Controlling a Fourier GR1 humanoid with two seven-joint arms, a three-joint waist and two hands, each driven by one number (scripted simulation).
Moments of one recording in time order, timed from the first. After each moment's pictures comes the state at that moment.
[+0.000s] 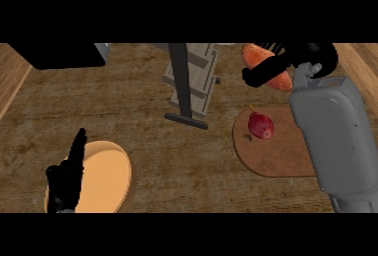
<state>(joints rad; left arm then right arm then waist) 0.10 0.28 -0.18 -1.46 0.11 0.36 0.00 -0.87 -0.18 0.01 -1.40 0.71 0.33 0.88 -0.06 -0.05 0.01</state>
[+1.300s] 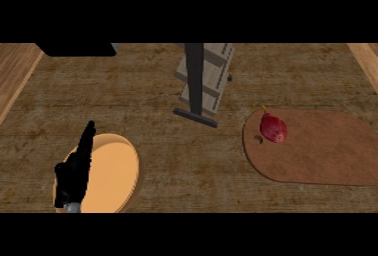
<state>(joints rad) 0.05 0.27 -0.20 -1.46 0.08 0.34 -0.02 -1.45 -0.39 -0.17 -1.48 0.59 0.56 1.03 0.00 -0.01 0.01</state>
